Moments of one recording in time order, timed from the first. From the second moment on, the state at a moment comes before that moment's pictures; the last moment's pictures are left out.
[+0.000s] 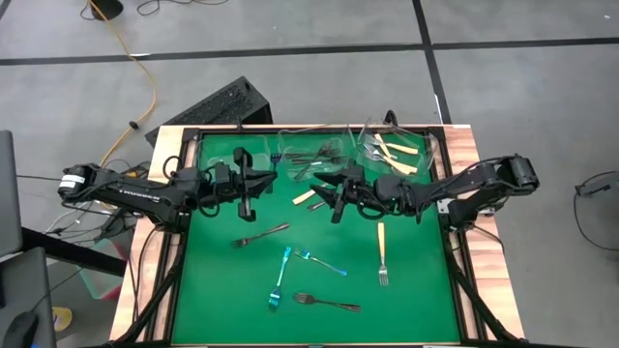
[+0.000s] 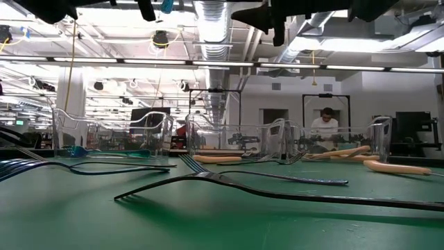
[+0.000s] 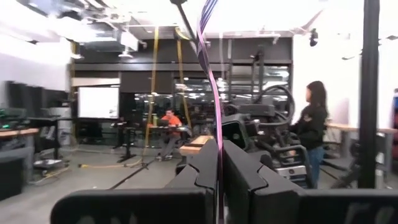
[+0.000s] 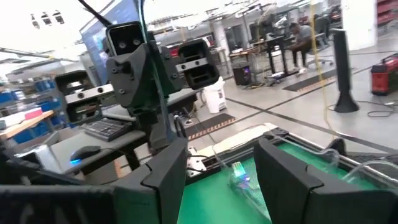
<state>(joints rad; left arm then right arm) -0.01 1.05 0.53 0.89 -0.18 0.03 0.08 1.45 0.82 0.74 0.38 0.26</state>
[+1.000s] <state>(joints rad) -0.01 1.05 0.35 1.22 -0.23 0.03 -0.07 1.80 1.29 0.52 -0.02 0.07</state>
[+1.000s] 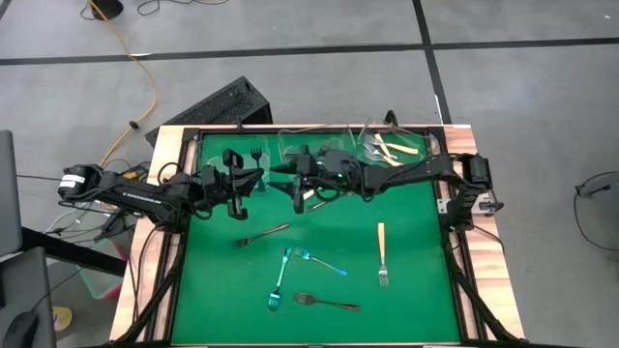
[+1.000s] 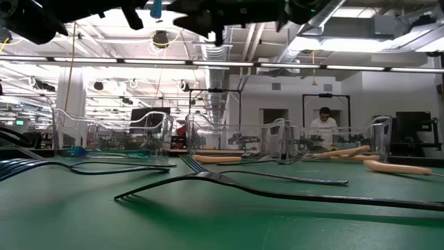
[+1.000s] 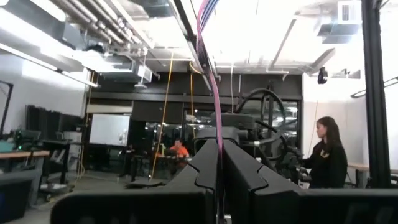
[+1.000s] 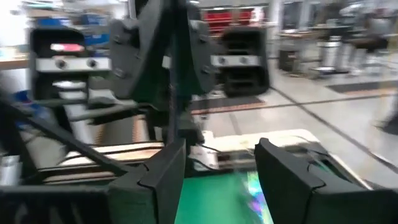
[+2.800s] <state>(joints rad) -0.01 0.83 0.36 0.84 -0.35 0.00 -0.13 1.87 1.49 0.34 -0.09 0.02</state>
